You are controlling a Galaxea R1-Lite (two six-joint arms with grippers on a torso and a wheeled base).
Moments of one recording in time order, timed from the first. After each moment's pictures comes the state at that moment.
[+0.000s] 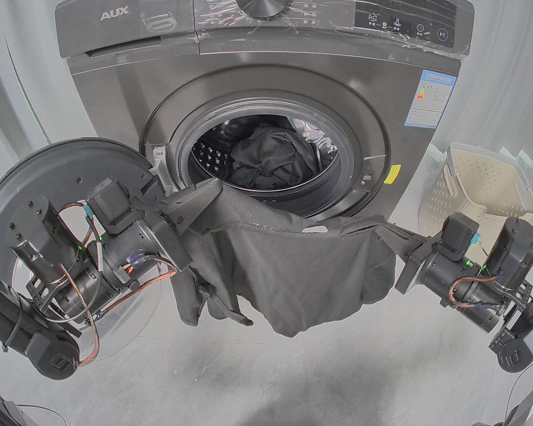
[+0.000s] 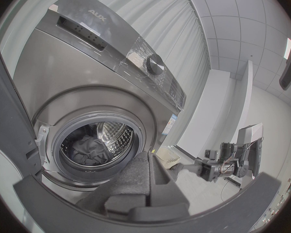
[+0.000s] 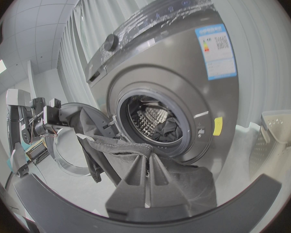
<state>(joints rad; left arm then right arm) -0.52 1.71 -0.47 -1.54 -0.29 -0.28 0.57 1.70 -0.36 -1.43 0.03 0.09</state>
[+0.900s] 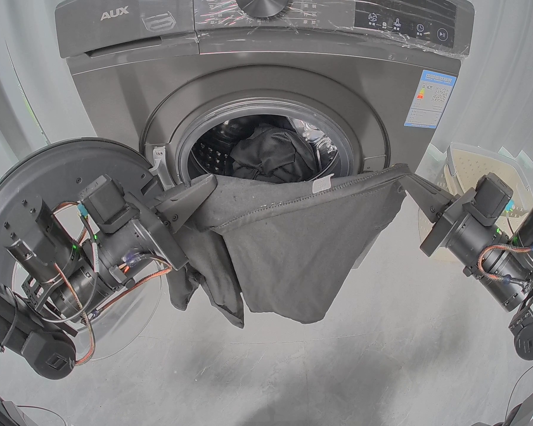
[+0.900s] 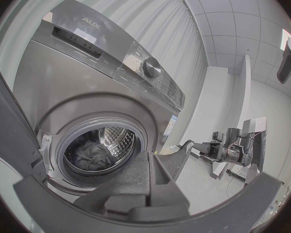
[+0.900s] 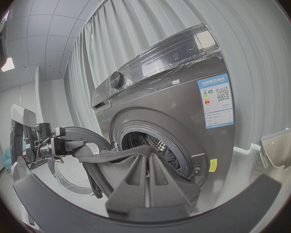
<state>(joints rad) -0.51 1.69 -0.47 -1.54 -0.28 -0.22 0.55 1.59 -0.43 -1.44 0.06 0.06</state>
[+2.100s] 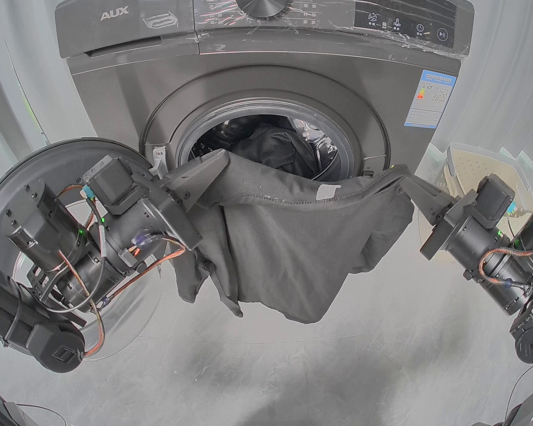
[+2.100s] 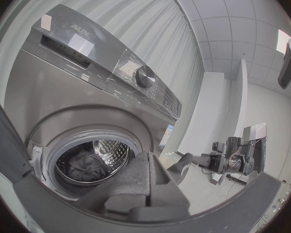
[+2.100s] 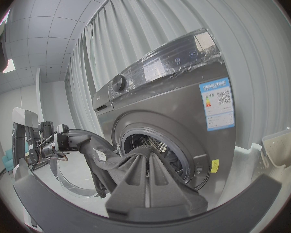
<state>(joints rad) -0.56 1.70 -0.56 -1.54 -0.25 -0.22 0.57 1.57 -0.43 -1.43 0.05 0.07</state>
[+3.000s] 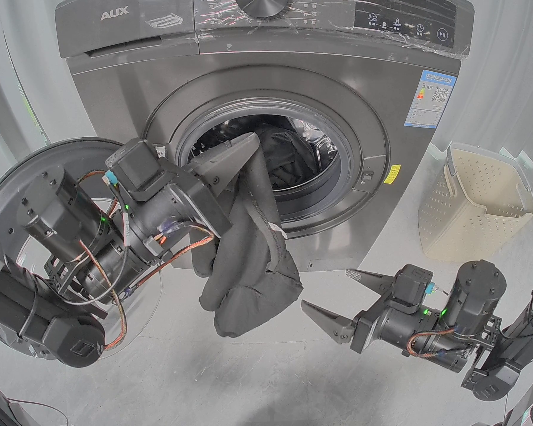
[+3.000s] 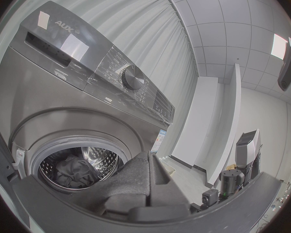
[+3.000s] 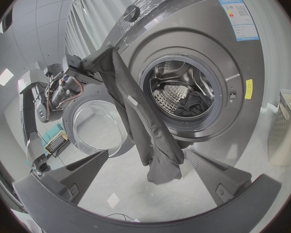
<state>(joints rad) -0.62 1.76 -0.67 -1.54 -0.25 -0.23 0.77 1.83 -0.31 -1.44 0.00 0.15</state>
